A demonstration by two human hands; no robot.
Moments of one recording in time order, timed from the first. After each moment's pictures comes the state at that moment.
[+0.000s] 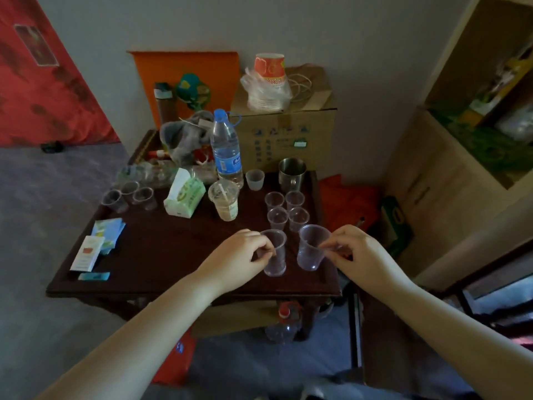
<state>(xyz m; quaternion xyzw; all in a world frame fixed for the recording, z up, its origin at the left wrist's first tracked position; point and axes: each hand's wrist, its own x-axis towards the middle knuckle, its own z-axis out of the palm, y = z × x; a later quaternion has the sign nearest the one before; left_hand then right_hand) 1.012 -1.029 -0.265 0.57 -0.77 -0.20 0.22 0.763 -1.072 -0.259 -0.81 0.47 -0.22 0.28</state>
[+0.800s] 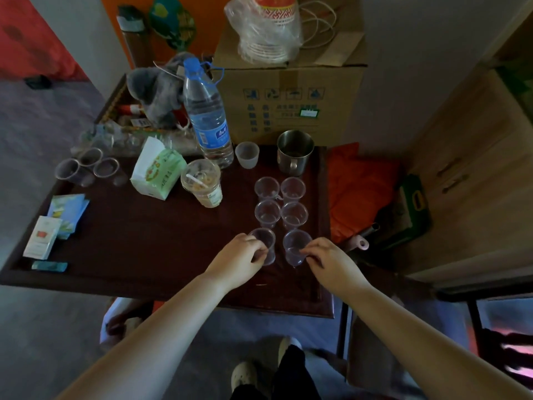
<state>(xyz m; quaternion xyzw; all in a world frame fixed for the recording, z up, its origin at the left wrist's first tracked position) 0.994 -1.148 -0.399 0.66 -0.68 -0.27 0.17 0.775 -1.199 -0.389 -0.80 0.48 -0.07 0.36</state>
